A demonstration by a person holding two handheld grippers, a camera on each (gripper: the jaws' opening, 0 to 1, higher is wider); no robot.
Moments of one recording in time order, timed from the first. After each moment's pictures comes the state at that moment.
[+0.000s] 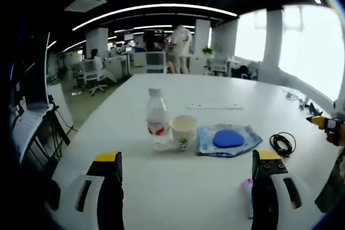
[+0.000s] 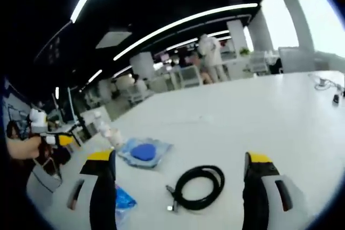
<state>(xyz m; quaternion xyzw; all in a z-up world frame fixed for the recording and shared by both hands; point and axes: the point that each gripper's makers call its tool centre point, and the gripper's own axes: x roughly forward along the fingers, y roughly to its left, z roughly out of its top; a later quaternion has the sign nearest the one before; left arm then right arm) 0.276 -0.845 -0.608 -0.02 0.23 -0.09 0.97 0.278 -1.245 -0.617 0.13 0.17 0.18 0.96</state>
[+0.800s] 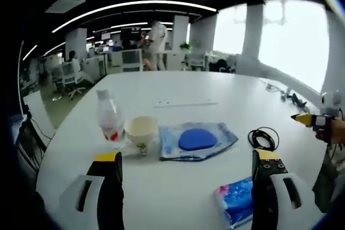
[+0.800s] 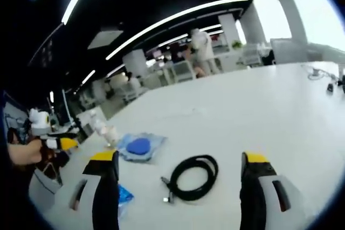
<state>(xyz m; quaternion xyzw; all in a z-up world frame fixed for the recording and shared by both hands) 0.297 -0.944 -0.627 -0.01 0.25 -0.19 0.95 0.273 -1.257 -0.636 0.14 0.20 0.15 0.96</state>
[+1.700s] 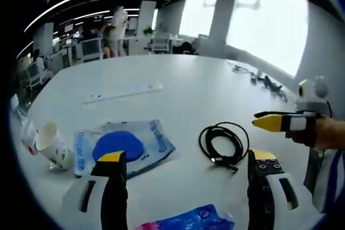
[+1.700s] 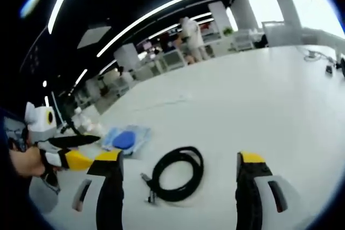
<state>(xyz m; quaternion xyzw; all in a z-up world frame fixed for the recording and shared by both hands) 0.314 -1.117 -0.679 0.00 0.31 -0.31 0.90 0.299 -1.277 -0.685 0.16 0.25 0.13 0.94</state>
